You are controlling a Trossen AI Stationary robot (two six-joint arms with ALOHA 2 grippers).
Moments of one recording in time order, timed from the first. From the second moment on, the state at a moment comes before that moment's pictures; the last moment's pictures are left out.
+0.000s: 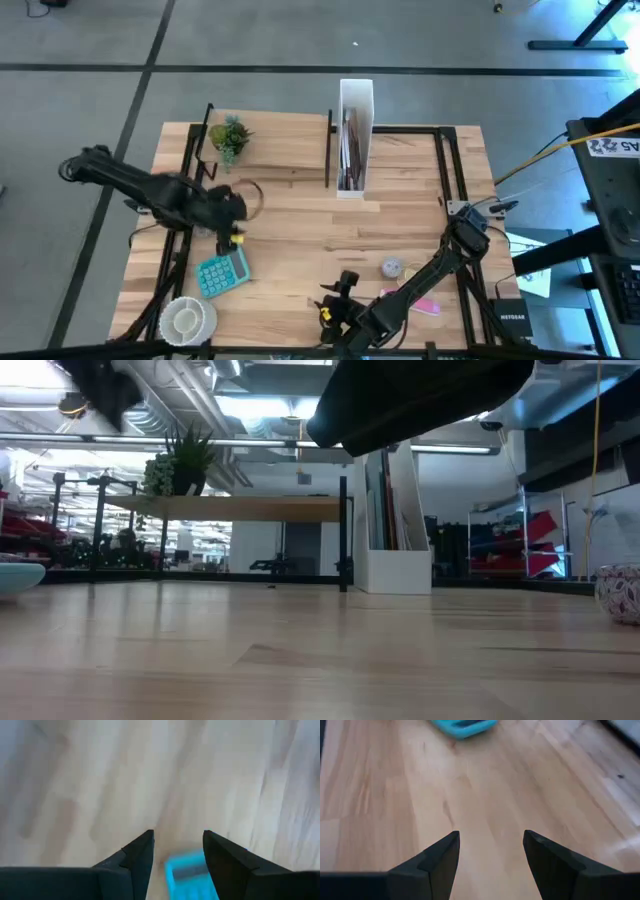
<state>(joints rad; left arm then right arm) -0.38 1.05 1.08 -1.07 -0.35 -0.61 0.69 2.19 1.68 -0.63 0.77 0.71</state>
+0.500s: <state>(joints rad) -0.38 0.79 1.09 -1.20 -0.94 -0.68 0.26 2.07 2.02 -0.63 0.42 -0.01</state>
